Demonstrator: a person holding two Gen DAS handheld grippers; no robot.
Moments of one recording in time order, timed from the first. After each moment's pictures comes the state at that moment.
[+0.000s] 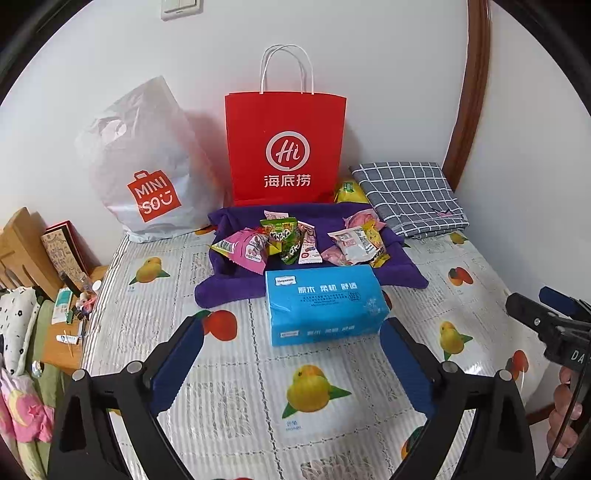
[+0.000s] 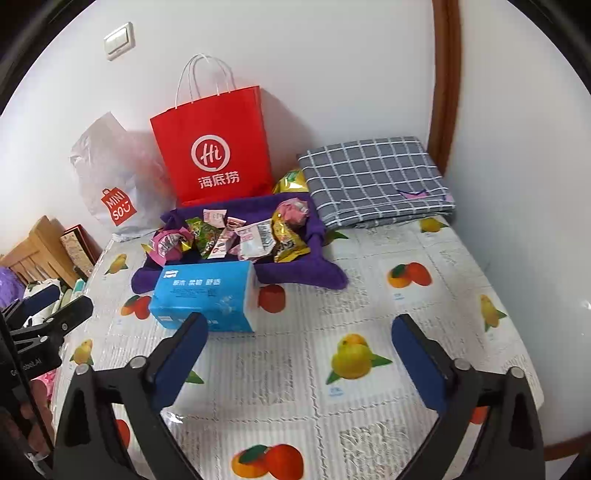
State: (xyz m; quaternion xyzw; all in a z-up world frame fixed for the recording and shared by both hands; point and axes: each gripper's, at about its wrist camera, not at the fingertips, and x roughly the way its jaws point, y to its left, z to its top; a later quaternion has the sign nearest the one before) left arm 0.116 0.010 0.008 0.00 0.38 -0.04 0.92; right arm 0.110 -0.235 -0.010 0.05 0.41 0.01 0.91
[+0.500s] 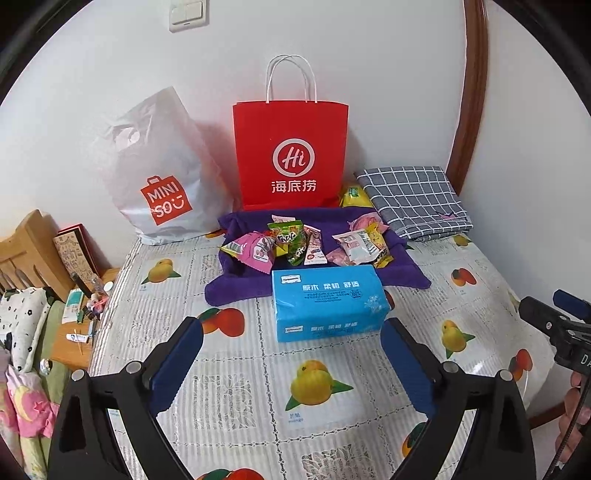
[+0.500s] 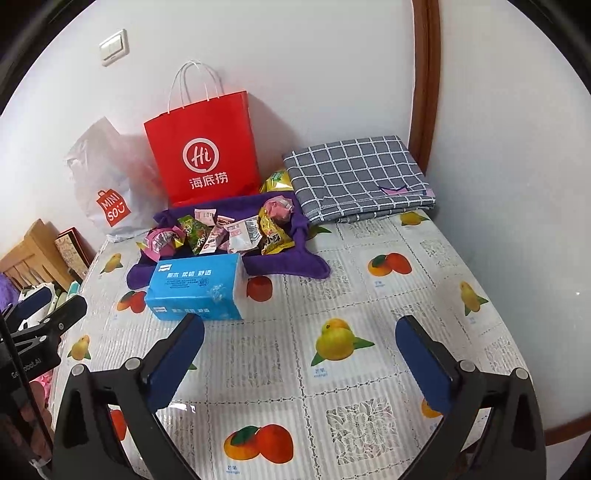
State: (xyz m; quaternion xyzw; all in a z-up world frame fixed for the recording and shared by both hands) left arm 0.096 0.005 0.013 0.01 0.36 -0.02 0.93; right arm 0.085 -0.240 -0.001 0.04 0.40 -0.01 0.91
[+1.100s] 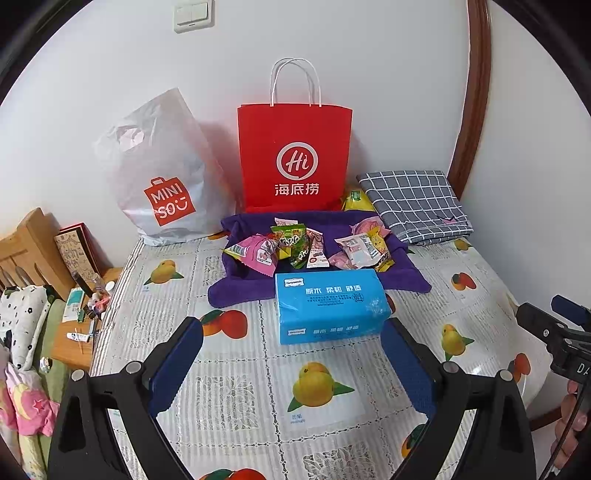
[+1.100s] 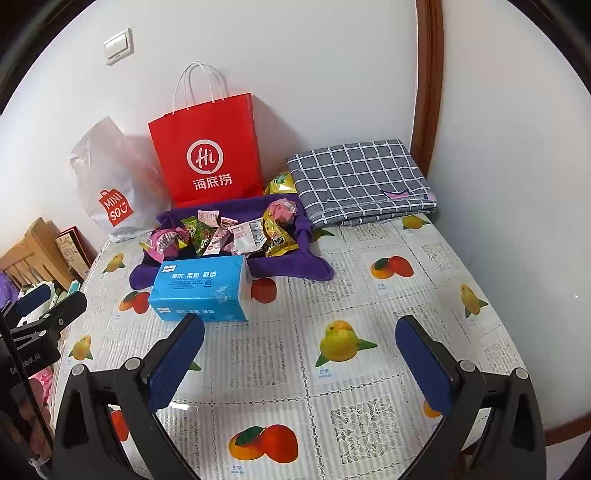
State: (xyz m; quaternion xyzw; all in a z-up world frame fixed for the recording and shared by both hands) left arm 0.095 0.009 0.016 0.00 0.36 -0.01 0.93; right arm 0.085 -0.236 0.002 0.04 0.40 0.00 0.91
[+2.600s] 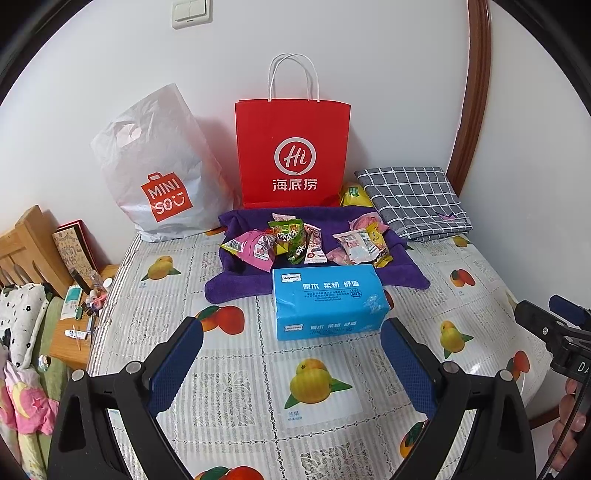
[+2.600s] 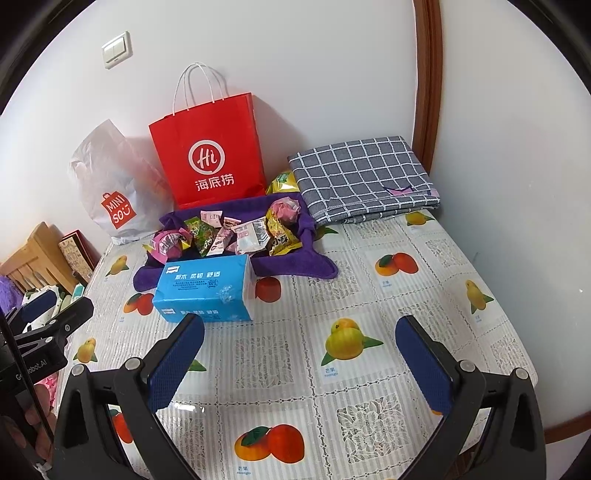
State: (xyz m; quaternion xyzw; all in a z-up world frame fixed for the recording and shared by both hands) left arm 0.096 0.005 0.014 0.00 0.37 -0.02 0.93; right arm 0.085 -0.235 -0.001 0.05 0.40 0.00 0.91
